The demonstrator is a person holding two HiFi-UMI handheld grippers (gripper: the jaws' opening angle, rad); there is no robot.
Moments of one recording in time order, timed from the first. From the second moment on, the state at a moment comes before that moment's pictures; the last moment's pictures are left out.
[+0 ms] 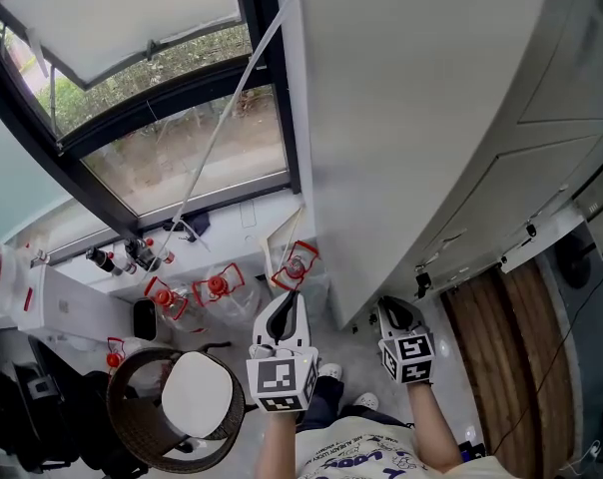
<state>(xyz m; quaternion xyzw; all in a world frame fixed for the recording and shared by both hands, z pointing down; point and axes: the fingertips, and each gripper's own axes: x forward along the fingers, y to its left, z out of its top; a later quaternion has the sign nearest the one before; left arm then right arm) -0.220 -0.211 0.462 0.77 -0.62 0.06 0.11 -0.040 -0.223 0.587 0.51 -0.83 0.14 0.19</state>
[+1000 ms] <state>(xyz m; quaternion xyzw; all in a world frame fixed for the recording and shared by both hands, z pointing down) -0.197 -0.210 0.427 0.79 -0.61 0.04 0.07 0.034 -0.208 0.490 0.62 -0.78 0.08 0.09</state>
